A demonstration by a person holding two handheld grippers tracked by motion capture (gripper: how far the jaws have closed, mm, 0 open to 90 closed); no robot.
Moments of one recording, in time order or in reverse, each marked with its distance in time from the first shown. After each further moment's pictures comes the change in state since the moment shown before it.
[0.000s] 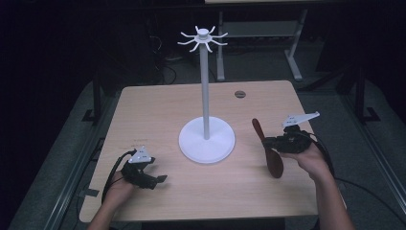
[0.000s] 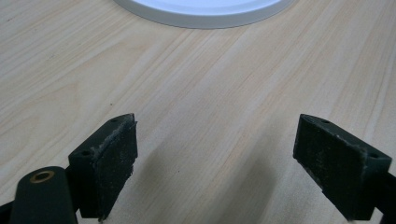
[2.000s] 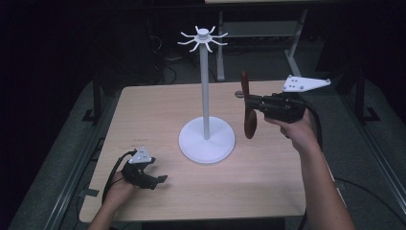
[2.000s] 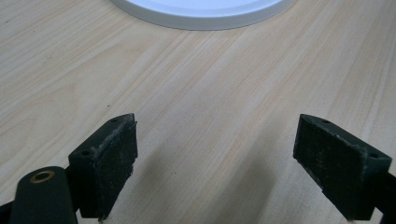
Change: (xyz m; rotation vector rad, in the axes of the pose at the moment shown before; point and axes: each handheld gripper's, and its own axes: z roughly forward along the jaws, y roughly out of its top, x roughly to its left) left arm -0.002 0.001 0.000 -0.005 -0.002 -0.001; right arm 0.043 0.111 -0.036 -0.425 0.088 -0.206
